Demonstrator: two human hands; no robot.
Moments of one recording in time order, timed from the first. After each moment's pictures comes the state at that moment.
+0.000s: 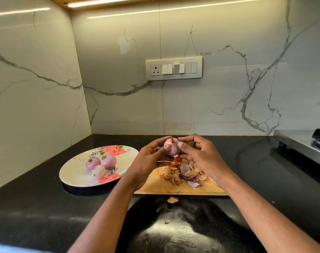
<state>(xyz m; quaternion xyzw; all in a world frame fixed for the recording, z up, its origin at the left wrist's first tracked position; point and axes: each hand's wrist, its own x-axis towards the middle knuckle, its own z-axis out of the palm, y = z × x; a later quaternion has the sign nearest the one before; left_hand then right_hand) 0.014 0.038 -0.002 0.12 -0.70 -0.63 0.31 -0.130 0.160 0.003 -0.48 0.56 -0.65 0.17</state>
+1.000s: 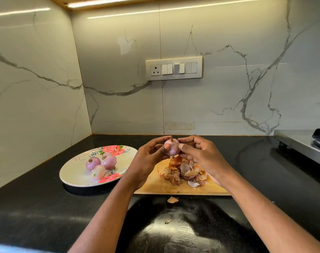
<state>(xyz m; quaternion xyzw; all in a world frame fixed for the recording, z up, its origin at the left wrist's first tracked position) 0.015 0.036 -0.004 0.11 -0.70 -0.62 0.35 -0.133 0.161 0.004 -0.47 0.54 -0.66 0.22</state>
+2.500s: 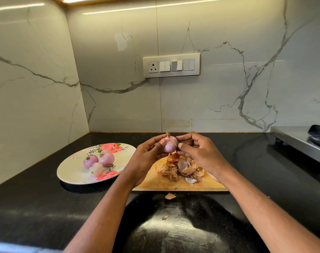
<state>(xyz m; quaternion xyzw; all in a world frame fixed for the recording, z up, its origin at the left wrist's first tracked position) 0.012 0.035 -0.007 0.11 -0.68 -0.64 0.34 -0.133 0.164 0.004 -0.48 0.57 -0.64 0.19</state>
